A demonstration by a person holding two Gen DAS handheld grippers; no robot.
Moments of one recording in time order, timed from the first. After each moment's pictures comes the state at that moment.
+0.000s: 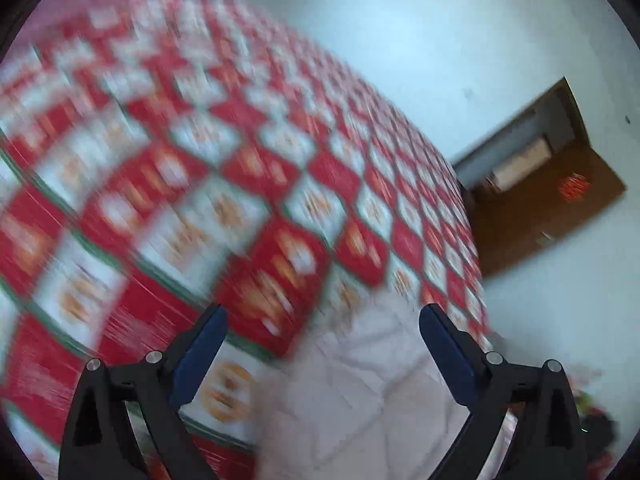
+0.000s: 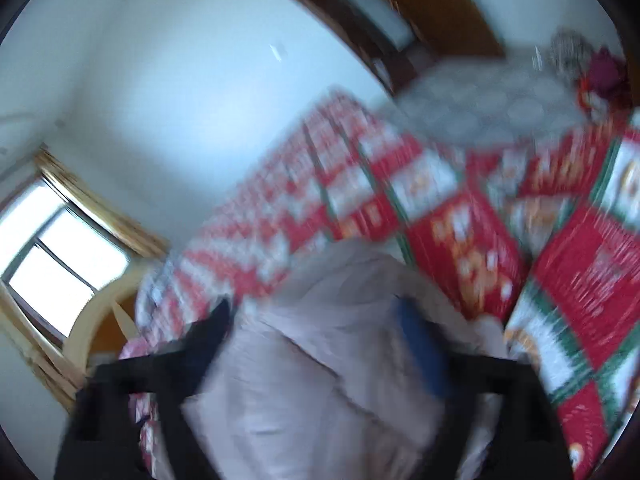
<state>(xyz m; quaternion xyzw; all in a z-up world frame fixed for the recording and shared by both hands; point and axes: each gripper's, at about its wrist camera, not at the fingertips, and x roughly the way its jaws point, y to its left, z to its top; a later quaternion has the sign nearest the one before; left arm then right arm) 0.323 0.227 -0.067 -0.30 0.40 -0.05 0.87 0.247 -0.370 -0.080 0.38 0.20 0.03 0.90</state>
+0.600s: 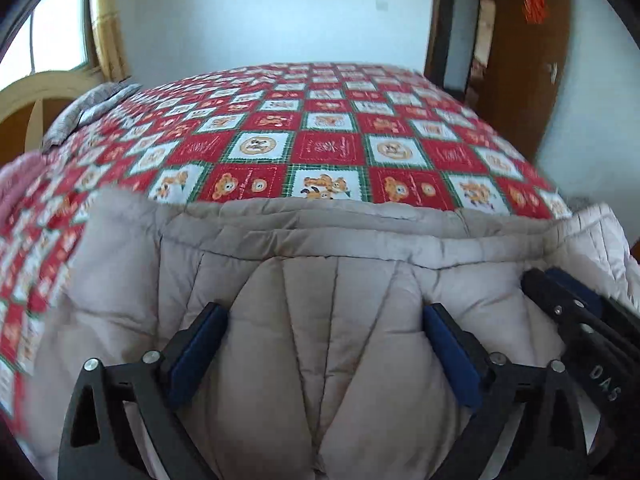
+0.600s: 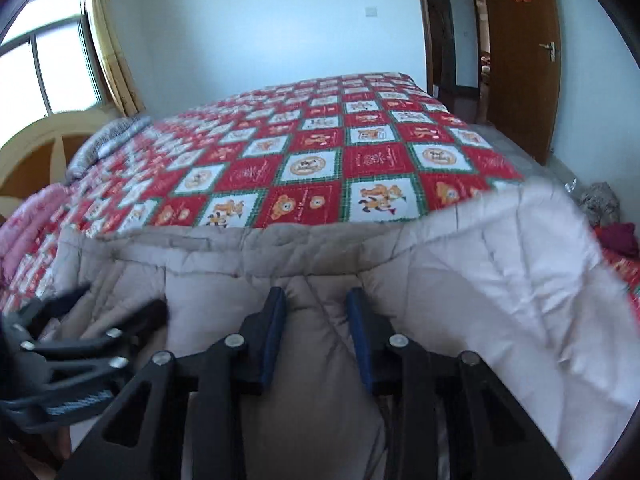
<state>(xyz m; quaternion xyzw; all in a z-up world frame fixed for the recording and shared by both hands) 0.338 -0.028 -0.140 0.01 0.39 -0.06 0.92 0.315 -0.187 -0.150 0.10 0.34 0.04 0.93</state>
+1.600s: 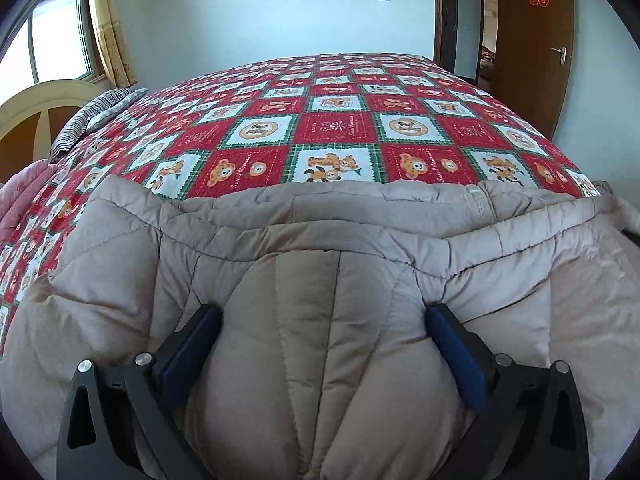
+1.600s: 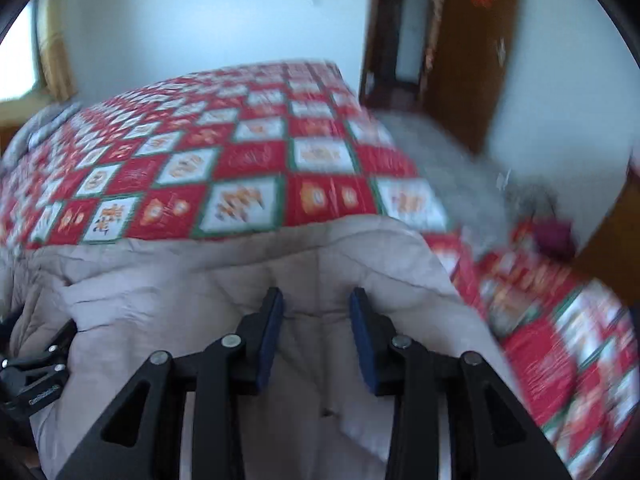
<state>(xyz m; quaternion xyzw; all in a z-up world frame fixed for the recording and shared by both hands) 0.355 -0.050 -0.174 0.05 0.40 -0.03 0.91 0.337 -0.281 -0.158 0.09 0.40 -0.08 0.91</state>
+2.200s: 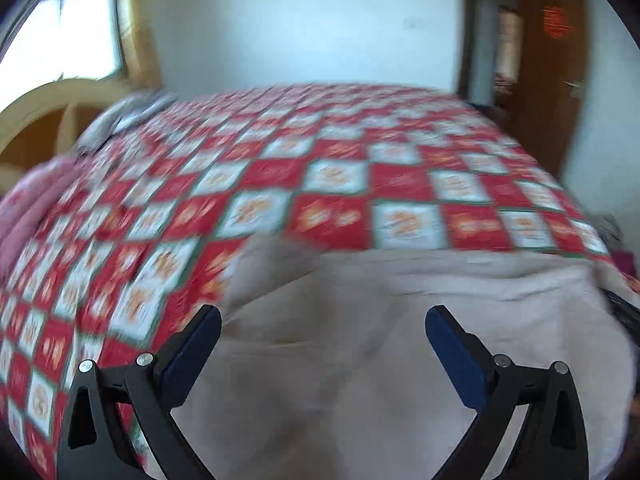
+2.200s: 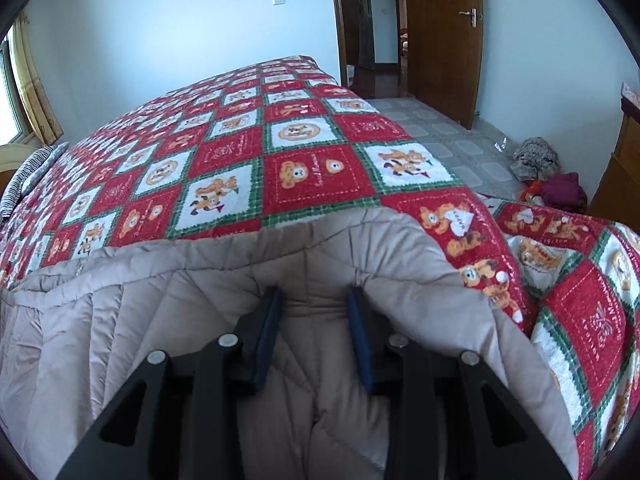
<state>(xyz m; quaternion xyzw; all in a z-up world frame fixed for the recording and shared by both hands) 0.350 0.048 -0.123 0.01 0.39 0.01 0.92 0.339 -0.284 -0.180 0.11 0.38 -0.11 0.91</state>
